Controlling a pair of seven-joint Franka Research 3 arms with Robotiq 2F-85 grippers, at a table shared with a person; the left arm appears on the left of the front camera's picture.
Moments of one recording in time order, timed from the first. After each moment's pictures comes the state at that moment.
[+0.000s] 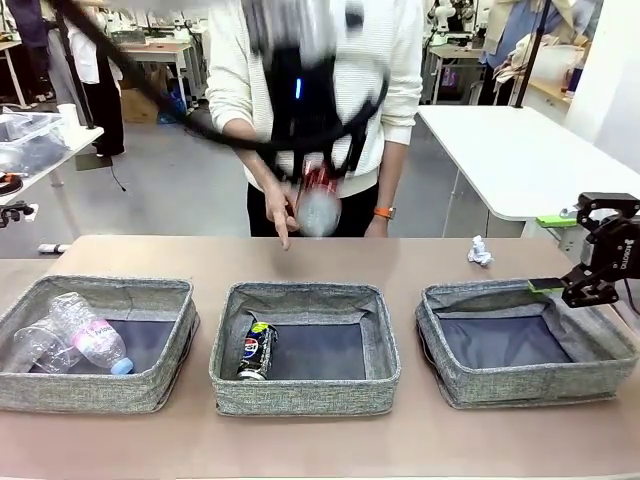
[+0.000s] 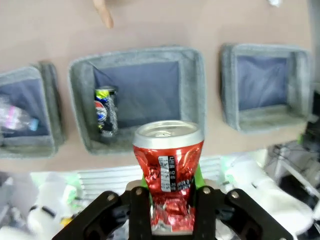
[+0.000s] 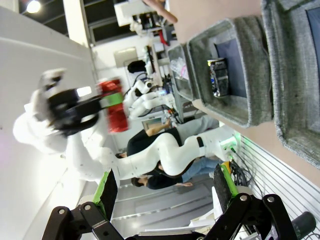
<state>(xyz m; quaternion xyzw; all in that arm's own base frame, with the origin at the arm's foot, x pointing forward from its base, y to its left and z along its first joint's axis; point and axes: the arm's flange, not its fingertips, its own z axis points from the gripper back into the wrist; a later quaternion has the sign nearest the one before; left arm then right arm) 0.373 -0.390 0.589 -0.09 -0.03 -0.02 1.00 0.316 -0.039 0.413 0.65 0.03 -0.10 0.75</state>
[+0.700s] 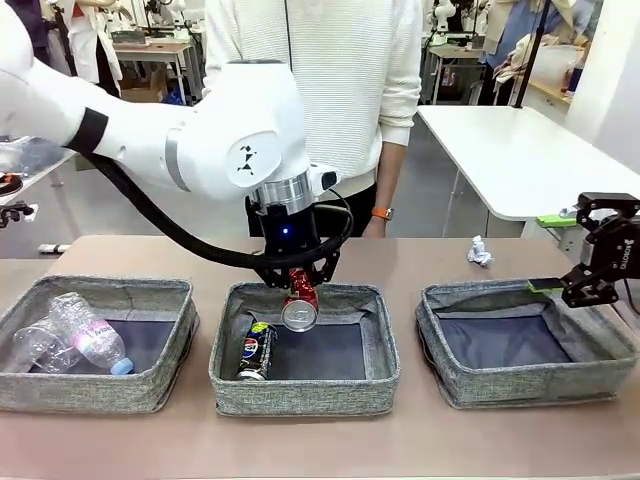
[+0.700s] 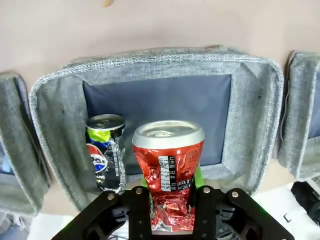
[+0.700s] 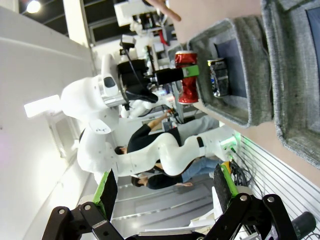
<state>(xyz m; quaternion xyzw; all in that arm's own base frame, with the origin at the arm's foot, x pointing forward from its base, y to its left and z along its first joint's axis) 0.398 -0.372 0.430 -0.08 -0.01 -0.02 1.00 0.316 -0.039 0.413 0.65 0.03 -0.10 0.75</state>
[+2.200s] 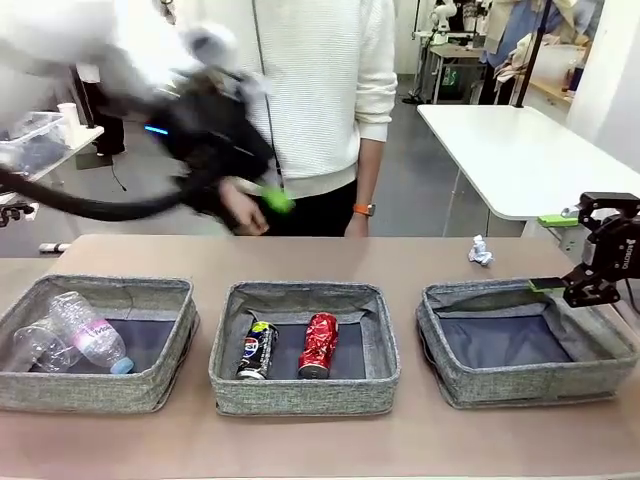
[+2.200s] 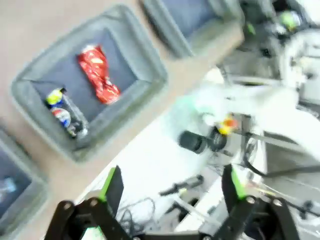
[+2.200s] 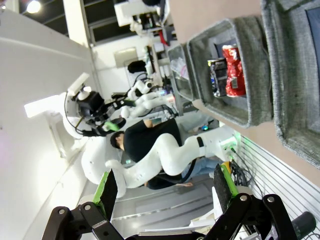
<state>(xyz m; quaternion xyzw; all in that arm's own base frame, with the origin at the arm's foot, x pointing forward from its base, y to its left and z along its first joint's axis) 0.349 -0.222 0.580 -0.37 0.01 -0.26 0.89 0.316 -0.039 0.412 0.66 0.03 -0.10 0.75</state>
